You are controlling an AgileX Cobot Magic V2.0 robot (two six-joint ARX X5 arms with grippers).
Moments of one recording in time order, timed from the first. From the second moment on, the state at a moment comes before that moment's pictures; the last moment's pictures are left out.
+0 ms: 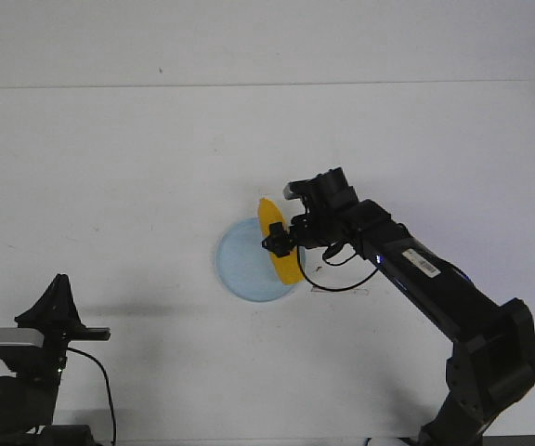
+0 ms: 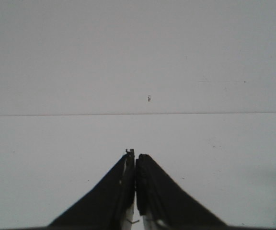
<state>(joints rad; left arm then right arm) -0.01 0.14 0.37 -0.02 -0.01 0.00 0.47 1.77 1.38 -0.61 -0.48 0.27</state>
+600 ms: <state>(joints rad) -0.01 0.14 0.37 -0.02 -0.01 0.00 0.57 1.86 1.38 -0.56 -0.33 0.34</state>
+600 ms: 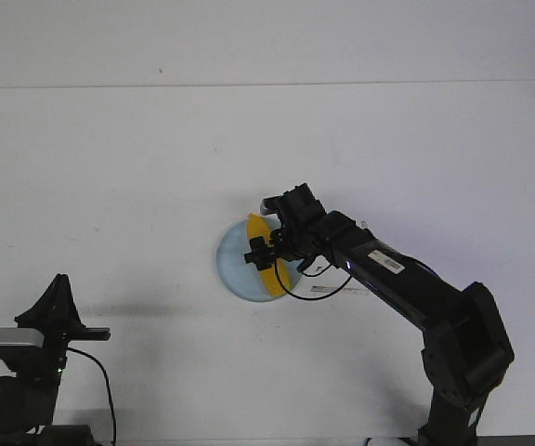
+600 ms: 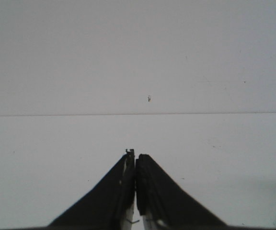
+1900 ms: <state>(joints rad) -0.01 0.14 0.37 -0.02 -0.01 0.00 0.52 1.62 1.34 -0.62 0.05 0.25</state>
